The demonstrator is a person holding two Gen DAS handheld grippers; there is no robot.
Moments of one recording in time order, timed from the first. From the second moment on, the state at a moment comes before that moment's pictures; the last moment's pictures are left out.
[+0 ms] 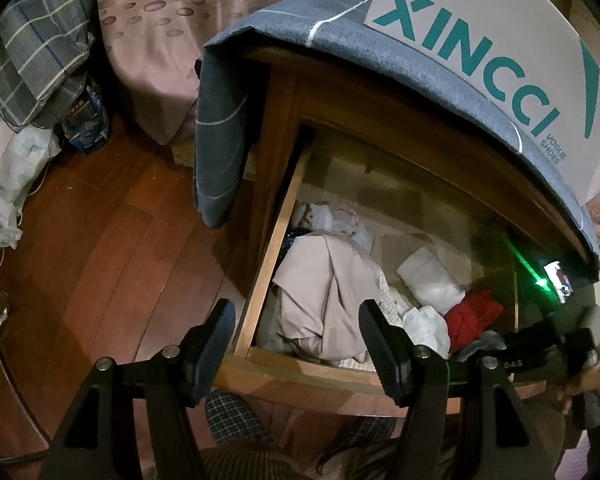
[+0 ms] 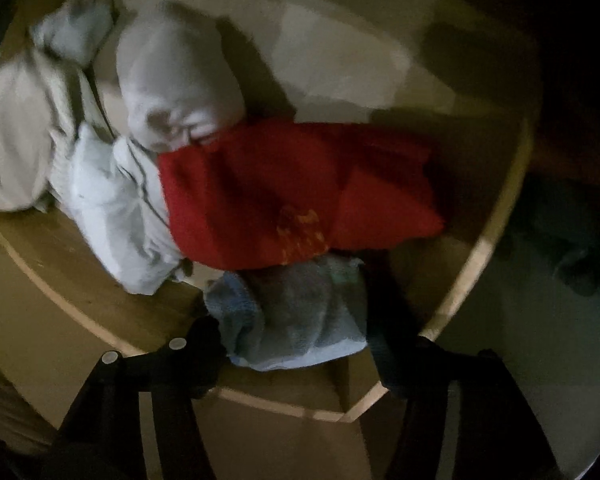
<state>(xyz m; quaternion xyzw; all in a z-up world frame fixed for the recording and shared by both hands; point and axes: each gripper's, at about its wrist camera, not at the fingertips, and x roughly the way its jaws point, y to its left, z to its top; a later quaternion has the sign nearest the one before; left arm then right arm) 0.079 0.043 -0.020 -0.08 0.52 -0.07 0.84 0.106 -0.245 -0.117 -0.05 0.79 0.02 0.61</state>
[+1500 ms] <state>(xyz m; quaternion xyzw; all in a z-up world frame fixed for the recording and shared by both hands) 0.155 -0.029 -0.118 0.04 0.71 -0.10 0.70 0.056 -0.253 -0.055 0.10 0.68 0.00 0.72</state>
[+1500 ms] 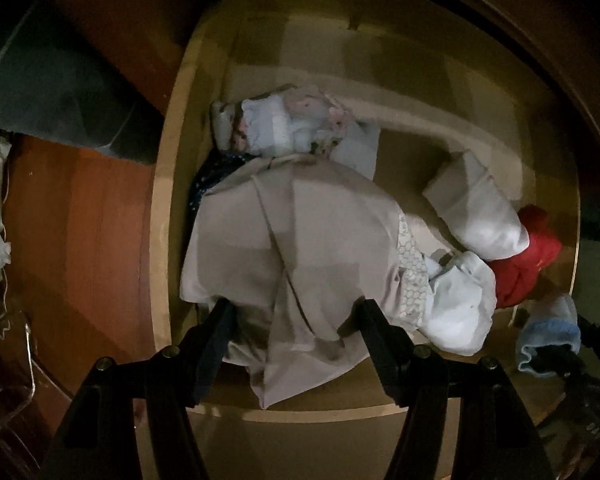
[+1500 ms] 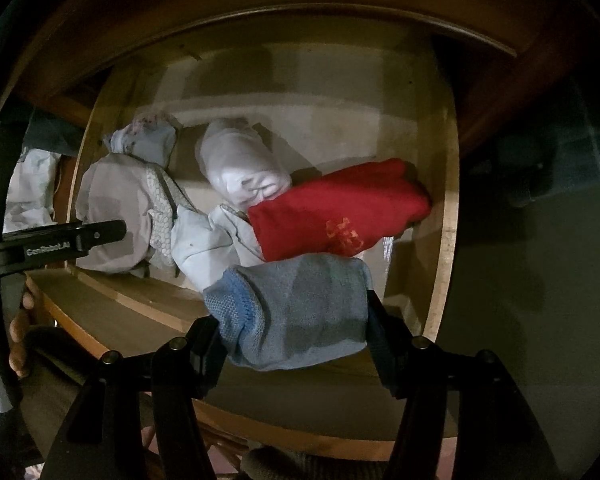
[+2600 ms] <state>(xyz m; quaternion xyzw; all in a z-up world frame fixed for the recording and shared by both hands) 0.124 -0.015 -0.001 0.02 0.60 -0.17 0.78 0.054 -0.253 -0.051 0.11 0.67 -0.01 0.73</state>
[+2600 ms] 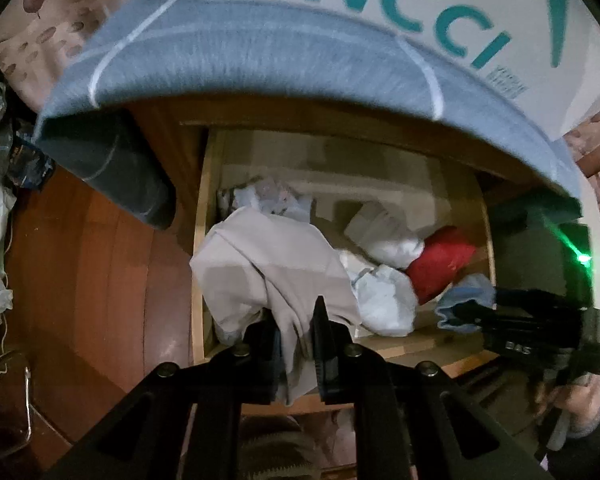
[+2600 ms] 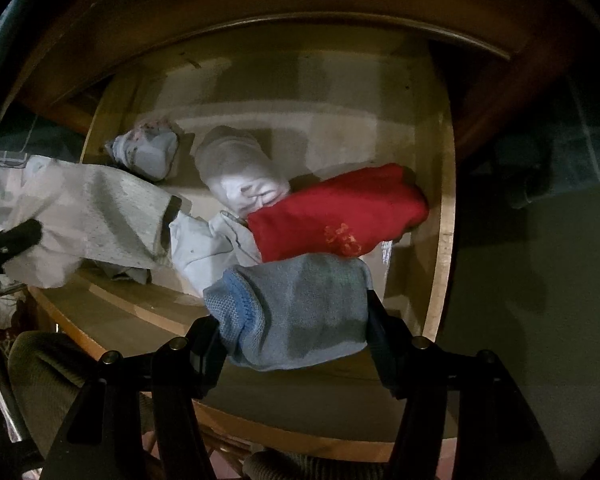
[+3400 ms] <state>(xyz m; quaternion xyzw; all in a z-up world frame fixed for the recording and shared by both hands) 0.065 0.007 0.140 0.03 0.50 -0.24 0.83 0.054 -0.250 -0.051 0.10 0.67 -0.01 0.73</state>
